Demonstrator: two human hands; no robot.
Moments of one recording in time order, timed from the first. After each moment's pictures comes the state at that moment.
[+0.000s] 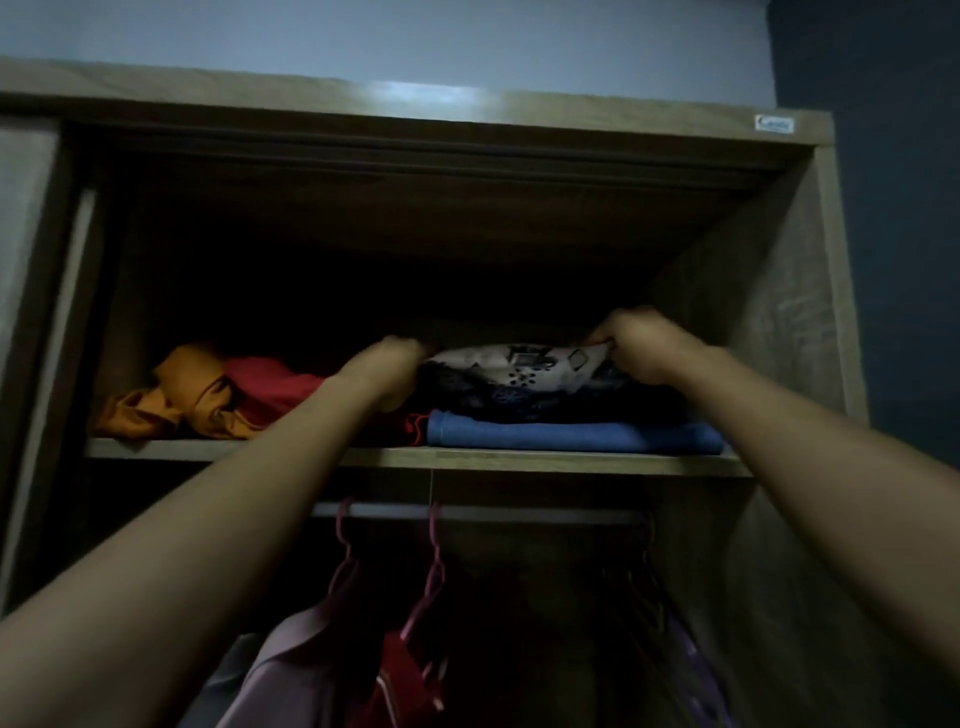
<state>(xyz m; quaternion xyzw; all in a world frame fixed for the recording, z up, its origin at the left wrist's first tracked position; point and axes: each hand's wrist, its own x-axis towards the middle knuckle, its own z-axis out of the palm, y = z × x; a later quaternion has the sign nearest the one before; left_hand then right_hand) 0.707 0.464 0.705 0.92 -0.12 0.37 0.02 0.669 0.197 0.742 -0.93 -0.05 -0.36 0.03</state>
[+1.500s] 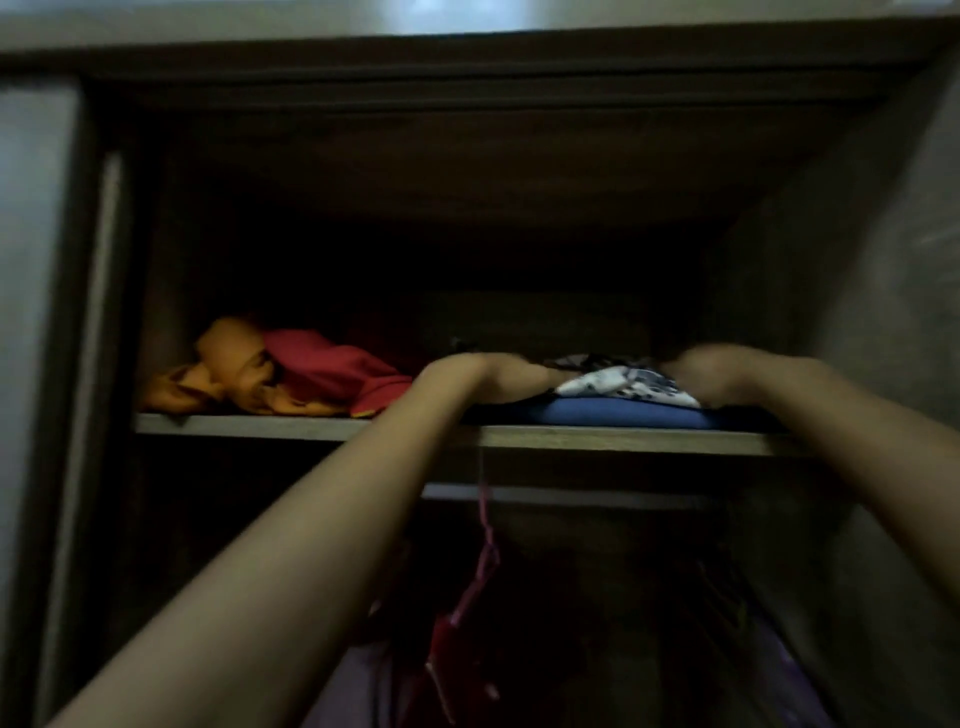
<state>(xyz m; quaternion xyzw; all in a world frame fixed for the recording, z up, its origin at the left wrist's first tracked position) 0.725 0.426 0.693 0.96 -0.18 0.13 0.18 0.695 0.201 0.702 -0.97 0.03 -0.23 -0.04</state>
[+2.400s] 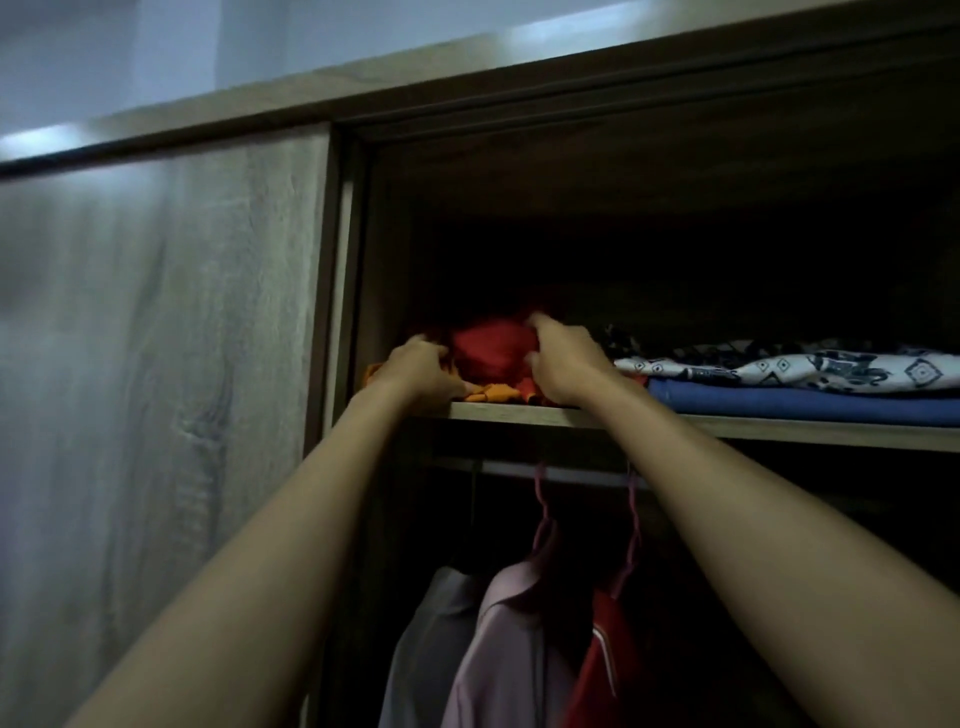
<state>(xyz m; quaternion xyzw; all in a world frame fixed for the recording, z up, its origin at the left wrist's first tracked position) 0.705 0.638 0.664 0.92 -0.03 0.33 0.21 0.721 0.462 0.675 -0.88 -0.21 -0.38 0.19</state>
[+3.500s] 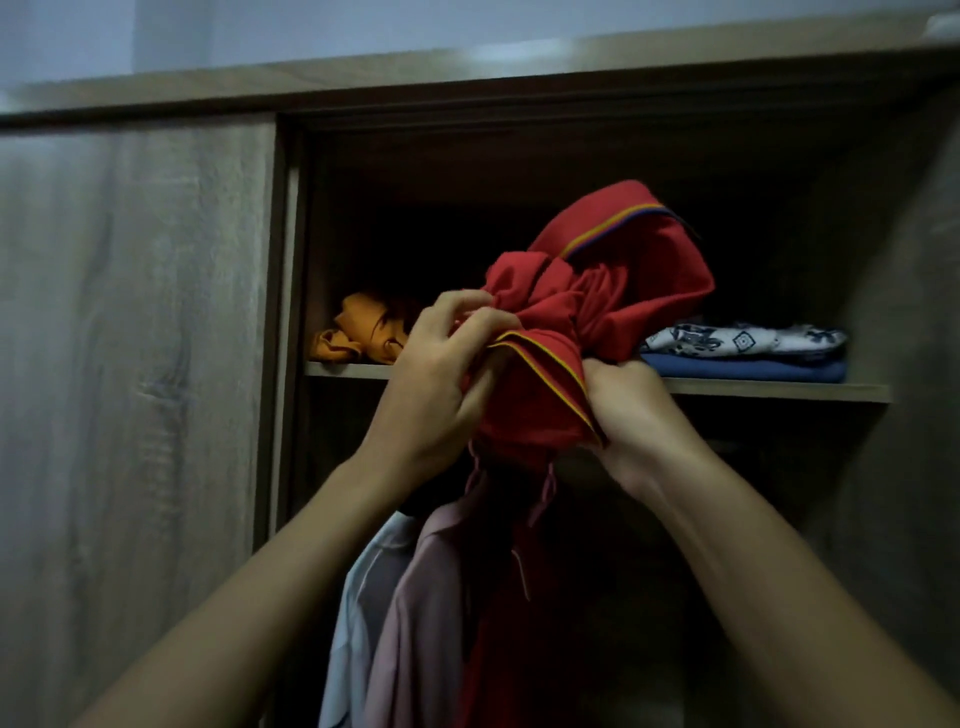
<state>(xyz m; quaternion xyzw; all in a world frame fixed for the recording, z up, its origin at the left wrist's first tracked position) 0.566 0.543 0.600 0.70 -0.35 0.58 0.24 0.576 0.381 0.605 -0.64 -0.15 -0.23 0.72</state>
